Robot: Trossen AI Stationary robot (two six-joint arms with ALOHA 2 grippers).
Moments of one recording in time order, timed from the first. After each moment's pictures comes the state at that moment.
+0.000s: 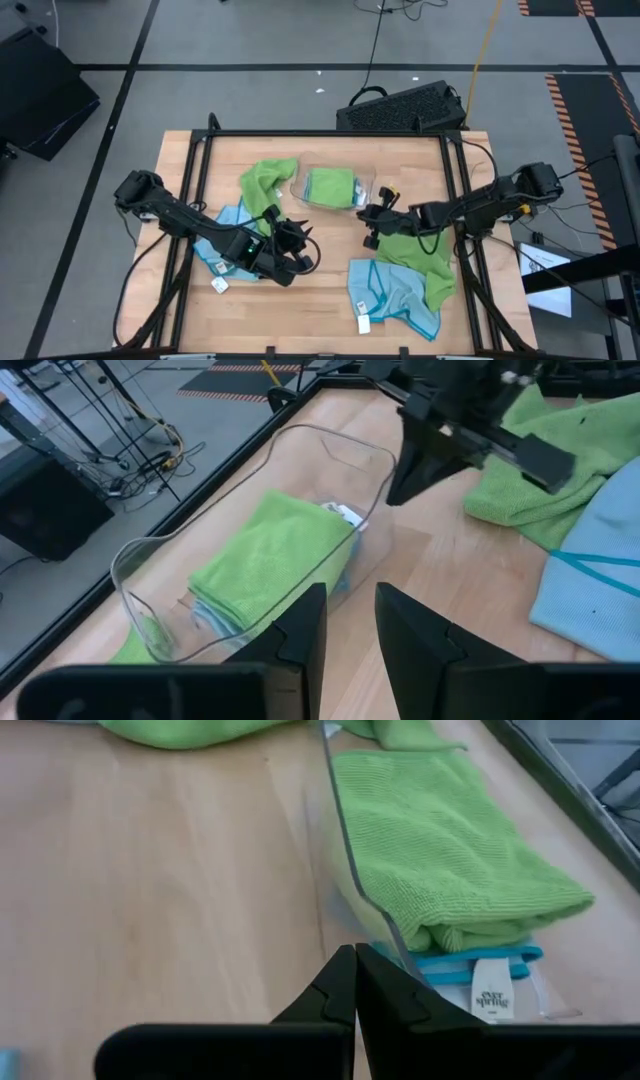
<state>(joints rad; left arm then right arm) -0.44 1.65 1.24 -0.51 -0.94 -0.56 0.16 1.42 0.56 0.13 0.50 0.17</state>
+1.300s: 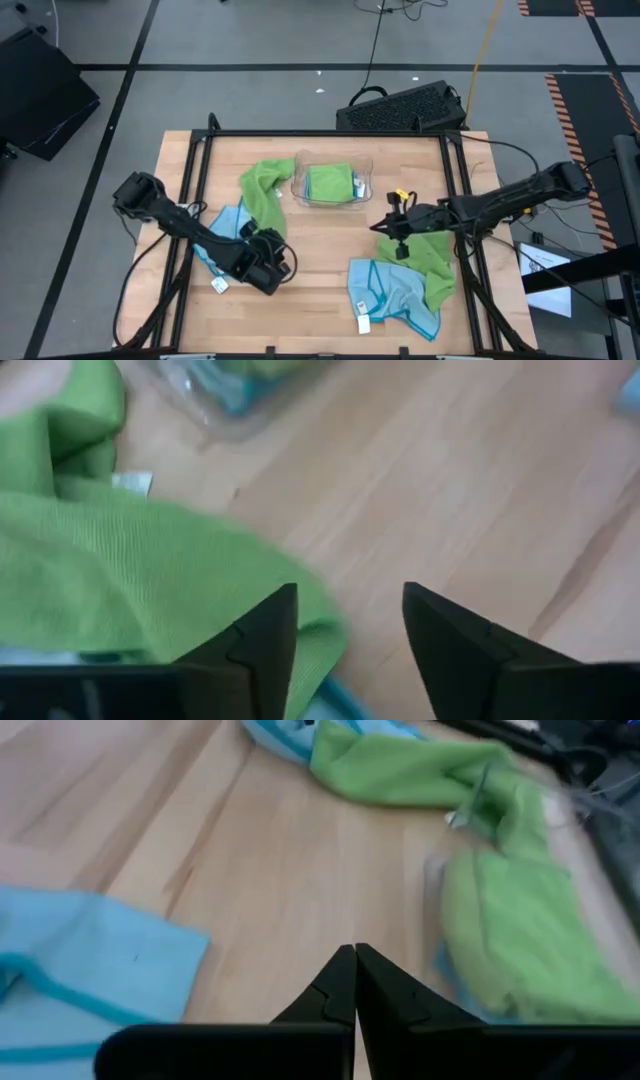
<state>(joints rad) -0.52 1.66 1.01 -0.75 -0.67 -1.12 0.21 1.04 0.48 -0.03 0.21 -0.18</state>
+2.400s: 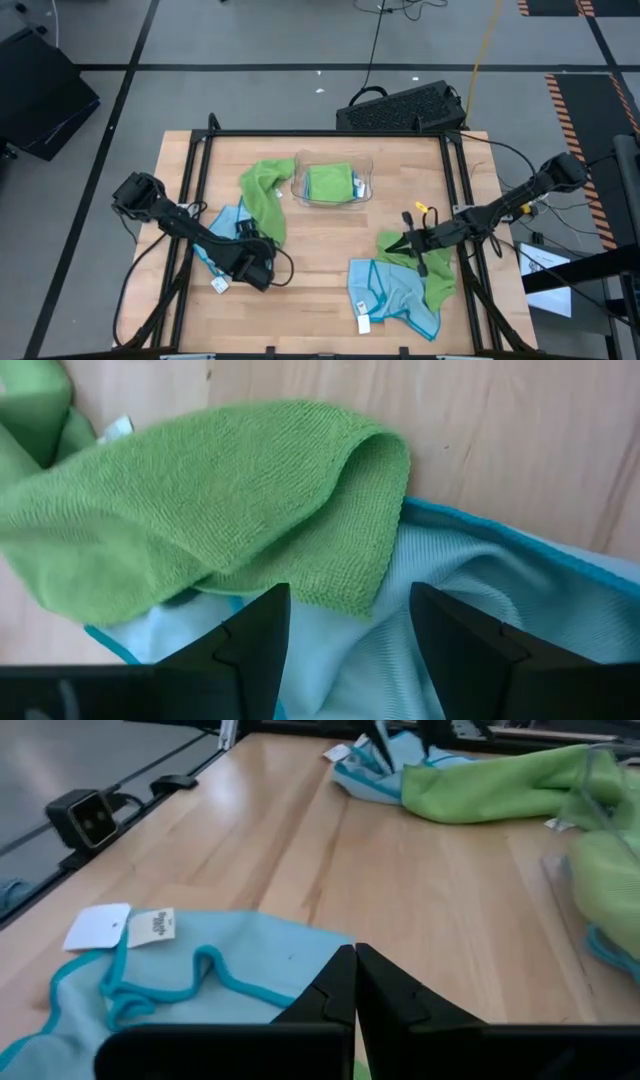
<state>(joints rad) -0.53 1.66 0.97 -0.94 -0.46 -0.70 0.45 0.88 0.12 0.37 0.23 0.09</state>
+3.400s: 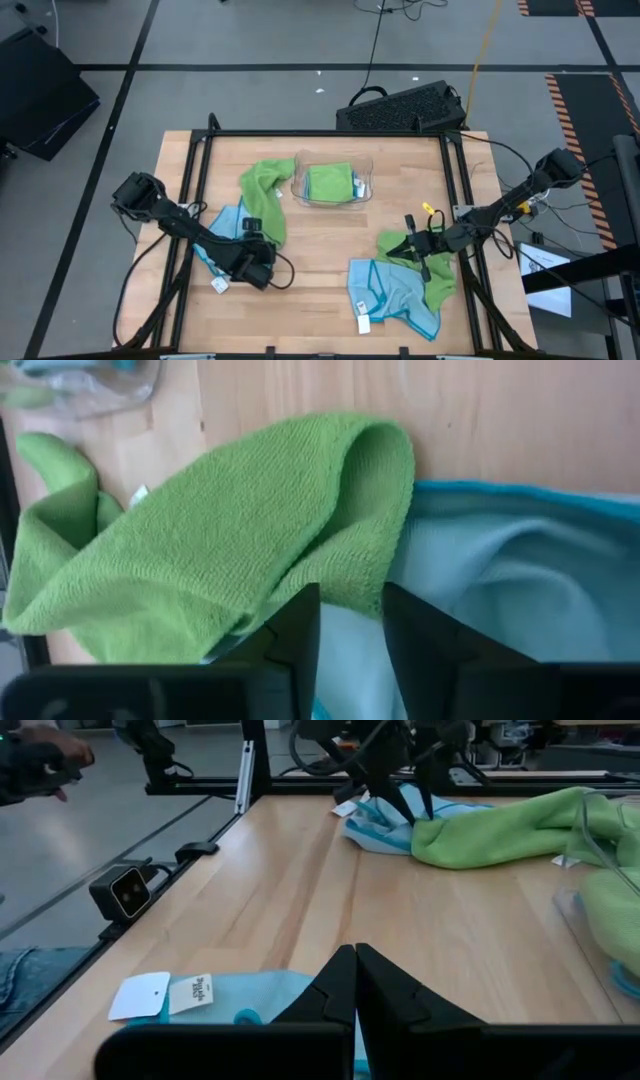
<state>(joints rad) -0.52 1.66 0.92 -0.87 -0.53 -0.42 0.56 0.89 0.12 0.50 0.34 0.17</state>
